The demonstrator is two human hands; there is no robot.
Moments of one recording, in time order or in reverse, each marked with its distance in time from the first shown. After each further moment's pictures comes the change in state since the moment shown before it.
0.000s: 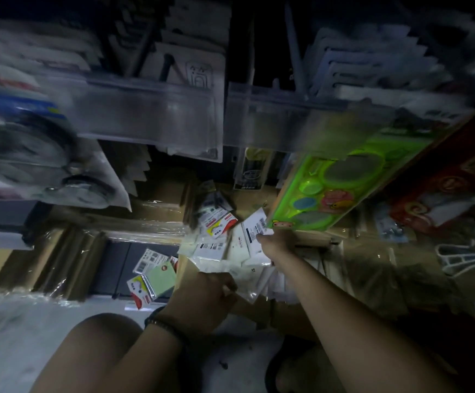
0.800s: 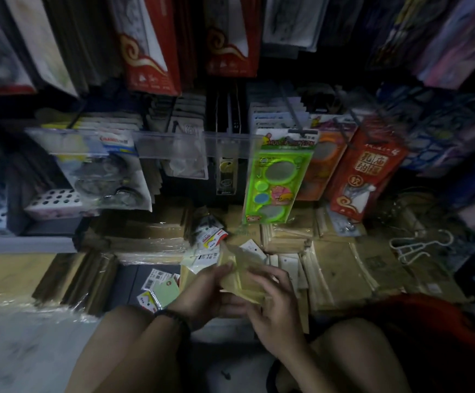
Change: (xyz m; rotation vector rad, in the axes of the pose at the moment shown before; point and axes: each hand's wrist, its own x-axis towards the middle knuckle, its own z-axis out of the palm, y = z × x) left_hand -0.082 0.068 -0.015 -1.403 -0.220 -0.172; right_hand -0.240 0.098 -0.056 0.244 0.236 -0.917
